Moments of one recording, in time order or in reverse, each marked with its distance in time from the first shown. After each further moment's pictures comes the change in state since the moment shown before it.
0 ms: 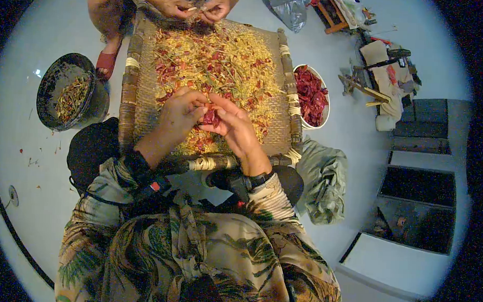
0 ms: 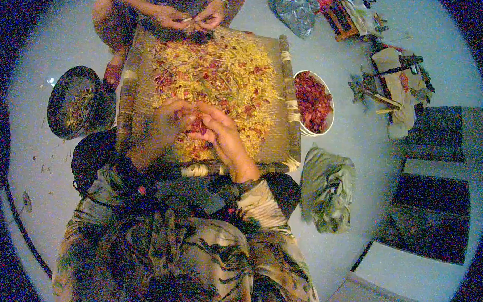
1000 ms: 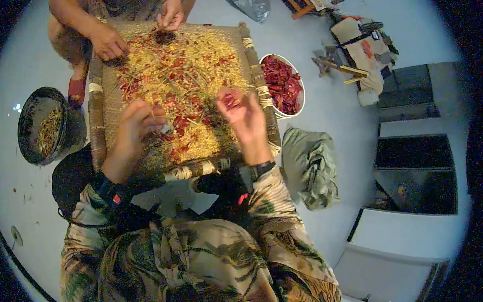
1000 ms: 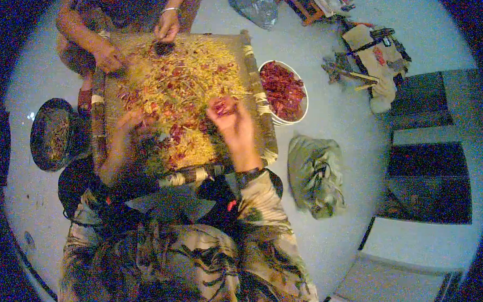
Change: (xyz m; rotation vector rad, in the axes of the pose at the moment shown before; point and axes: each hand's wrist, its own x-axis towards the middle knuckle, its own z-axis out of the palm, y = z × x) left_hand 0.003 -0.023 -0.004 -1.002 0.022 -0.608; right_hand -0.010 -0.042 -0.095 0.540 0.169 -0.266
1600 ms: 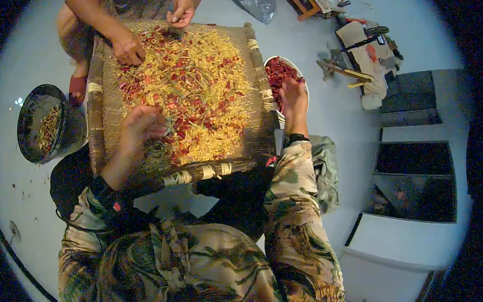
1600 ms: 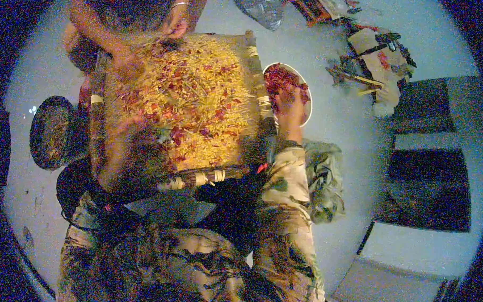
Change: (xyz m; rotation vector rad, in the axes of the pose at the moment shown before) left_hand 0.001 -0.007 0.004 0.099 0.072 -0.049; right_hand 0.059 -0.149 -0.091 -0.626 0.418 -0.345
